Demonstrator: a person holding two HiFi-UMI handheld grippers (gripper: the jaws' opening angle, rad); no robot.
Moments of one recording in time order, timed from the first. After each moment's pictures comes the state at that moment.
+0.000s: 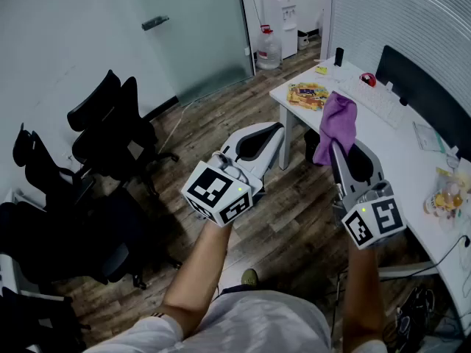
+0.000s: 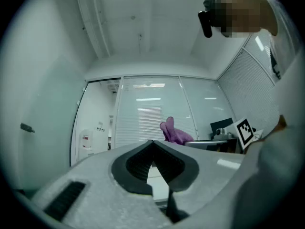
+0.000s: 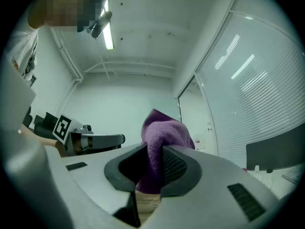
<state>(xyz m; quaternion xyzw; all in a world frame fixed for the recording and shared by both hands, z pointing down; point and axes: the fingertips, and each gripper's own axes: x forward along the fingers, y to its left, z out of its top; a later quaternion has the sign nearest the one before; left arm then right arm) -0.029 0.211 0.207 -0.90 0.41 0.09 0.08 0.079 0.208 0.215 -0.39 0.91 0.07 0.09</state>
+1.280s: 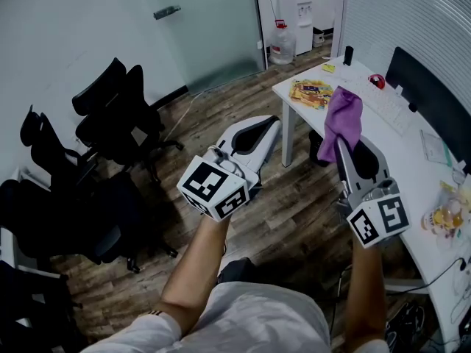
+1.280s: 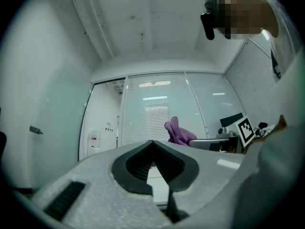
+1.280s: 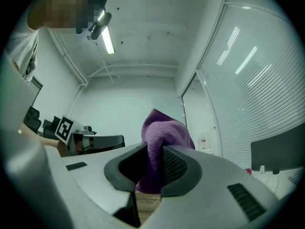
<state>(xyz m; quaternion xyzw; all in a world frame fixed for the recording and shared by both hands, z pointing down) 0.003 0.187 0.215 -0.88 0.46 0.09 0.09 0.126 0.177 0.221 -0.35 0.93 0.07 0.09</state>
